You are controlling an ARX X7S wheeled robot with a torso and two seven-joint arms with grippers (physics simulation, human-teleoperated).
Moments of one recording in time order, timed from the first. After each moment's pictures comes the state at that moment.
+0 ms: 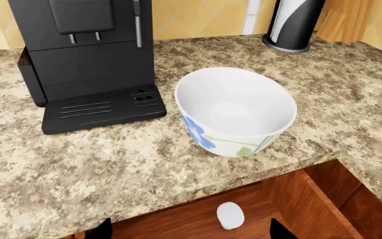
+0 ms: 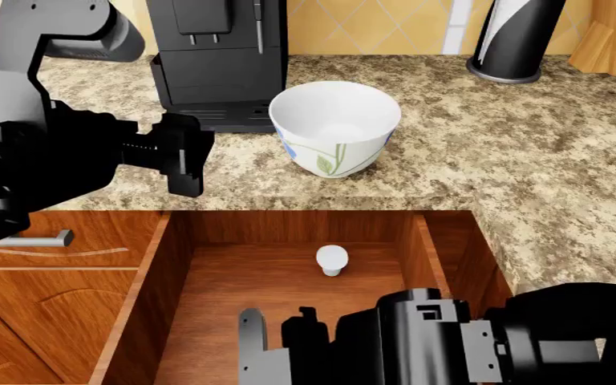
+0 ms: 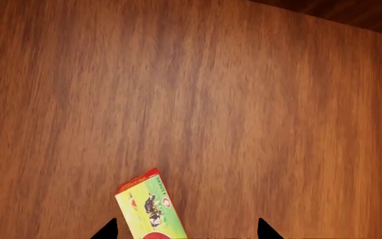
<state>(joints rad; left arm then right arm) -1.36 -0.81 0.50 0.18 -2.12 -1.14 -0.98 1.33 0.35 -1.70 -0.25 0.86 0.93 -0.26</state>
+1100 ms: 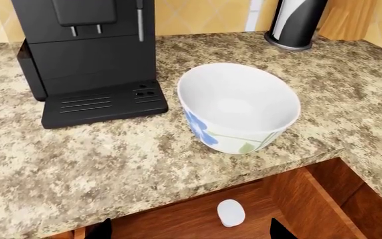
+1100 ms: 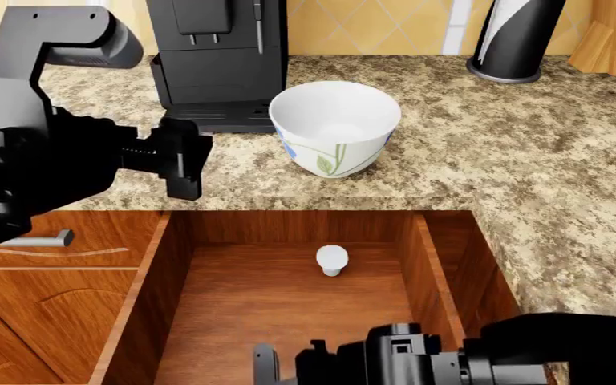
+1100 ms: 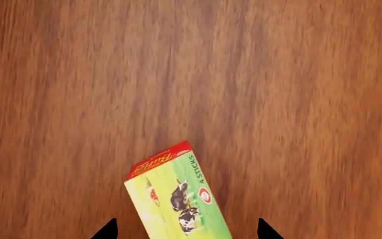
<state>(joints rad) -1.34 -0.82 0.51 0.18 -2.10 -1.12 -0.95 1.20 0.30 -1.83 -0.04 0.74 0.85 -0.33</state>
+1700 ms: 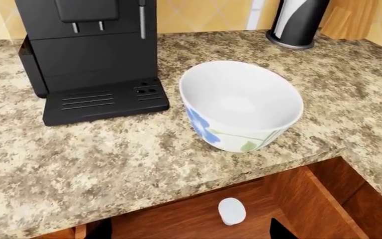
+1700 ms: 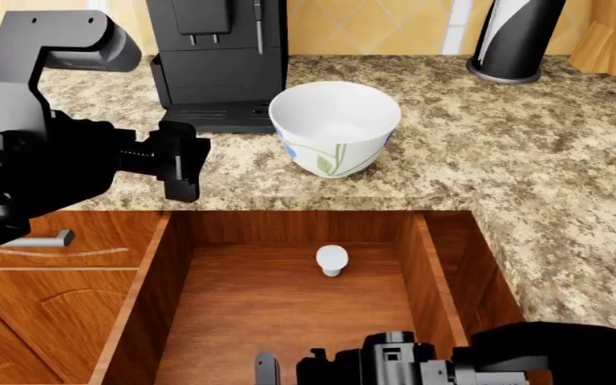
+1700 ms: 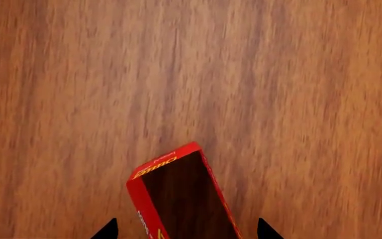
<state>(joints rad) -1.33 -0.83 0.52 0.18 -2.09 -1.11 -0.94 1.15 0.26 -1.87 0.06 0.72 0.78 -0.36</state>
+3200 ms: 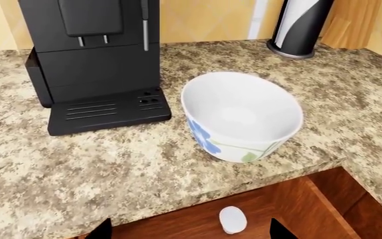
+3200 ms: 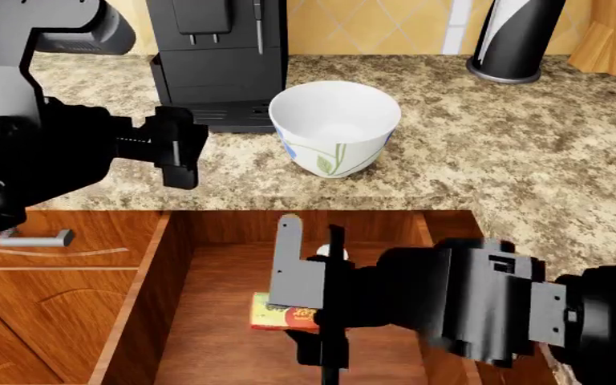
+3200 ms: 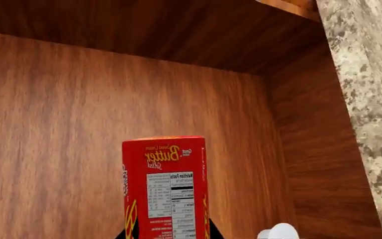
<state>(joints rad) -1.37 -0.83 0.54 0.17 -2.09 -1.10 -0.94 1.41 0.51 -1.57 -0.22 0.81 0.76 -0.22</state>
